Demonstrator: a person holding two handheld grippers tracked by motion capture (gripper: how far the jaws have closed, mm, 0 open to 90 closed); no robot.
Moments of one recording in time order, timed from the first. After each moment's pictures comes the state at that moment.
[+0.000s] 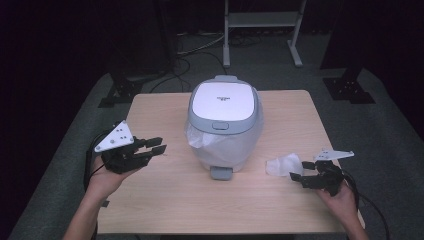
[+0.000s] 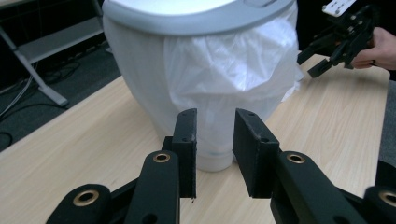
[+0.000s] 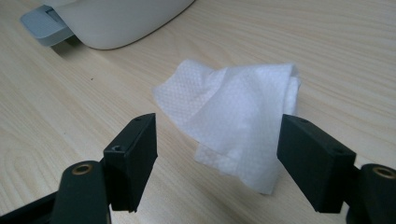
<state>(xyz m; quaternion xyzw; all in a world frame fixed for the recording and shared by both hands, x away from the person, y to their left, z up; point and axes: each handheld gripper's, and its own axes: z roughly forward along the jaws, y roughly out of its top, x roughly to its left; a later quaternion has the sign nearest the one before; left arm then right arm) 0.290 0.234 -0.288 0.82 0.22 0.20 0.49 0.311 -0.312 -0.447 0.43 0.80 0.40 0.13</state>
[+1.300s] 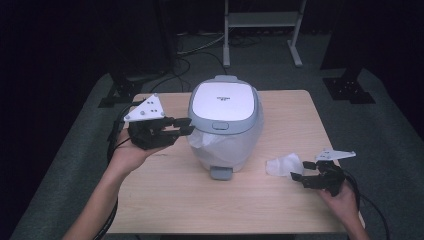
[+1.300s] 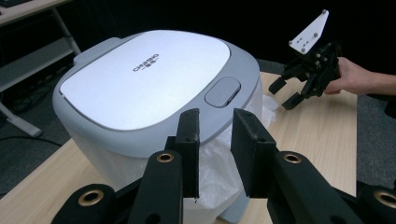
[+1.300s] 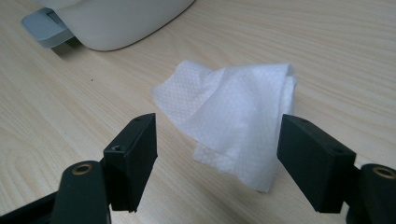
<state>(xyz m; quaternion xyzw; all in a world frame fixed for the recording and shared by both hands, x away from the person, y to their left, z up) 0.316 0.166 -0.236 0.83 0.16 0.18 0.50 0.310 -0.315 -0.447 0.43 0.80 0.40 0.13</state>
